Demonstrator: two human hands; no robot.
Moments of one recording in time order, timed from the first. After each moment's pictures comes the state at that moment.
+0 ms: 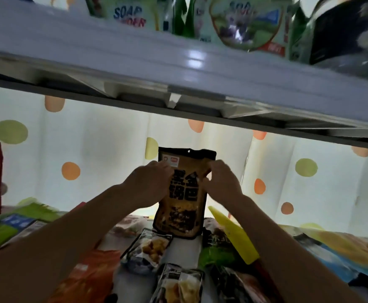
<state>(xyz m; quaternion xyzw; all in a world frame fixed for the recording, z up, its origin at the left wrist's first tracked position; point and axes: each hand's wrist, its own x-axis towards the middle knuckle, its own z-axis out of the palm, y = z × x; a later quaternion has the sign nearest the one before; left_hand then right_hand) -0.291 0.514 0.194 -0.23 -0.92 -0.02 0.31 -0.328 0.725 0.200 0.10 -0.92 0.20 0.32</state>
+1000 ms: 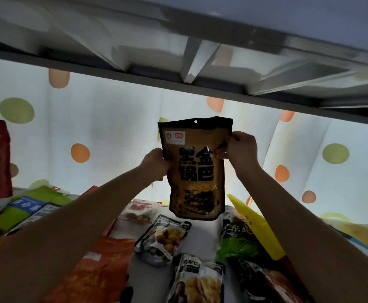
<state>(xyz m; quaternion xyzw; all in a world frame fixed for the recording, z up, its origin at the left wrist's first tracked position) -0.379 0.496 0.170 -0.04 -0.83 -0.54 0.13 -0.371 0.706 0.220 0.06 -0.75 0.59 0.30</state>
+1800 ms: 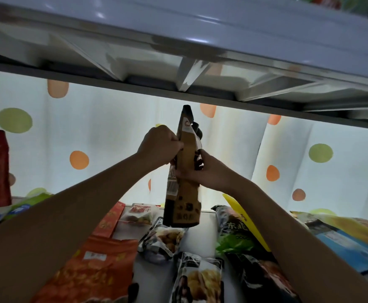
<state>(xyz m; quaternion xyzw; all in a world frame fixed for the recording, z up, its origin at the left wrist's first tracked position) -0.330 0.505 0.227 -0.14 -0.86 -0.36 0.33 -0.298 0.670 0.204 0.21 -0.89 0.39 0.09</state>
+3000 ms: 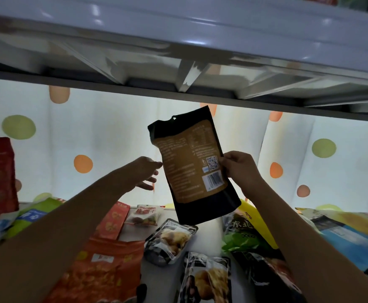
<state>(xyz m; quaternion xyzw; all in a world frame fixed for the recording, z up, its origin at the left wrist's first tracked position) -0.347 0.455 0.178 -0.06 -0.80 -0.59 0.01 -0.326 0.716 0.189 0.08 -0.79 0.55 0.25</state>
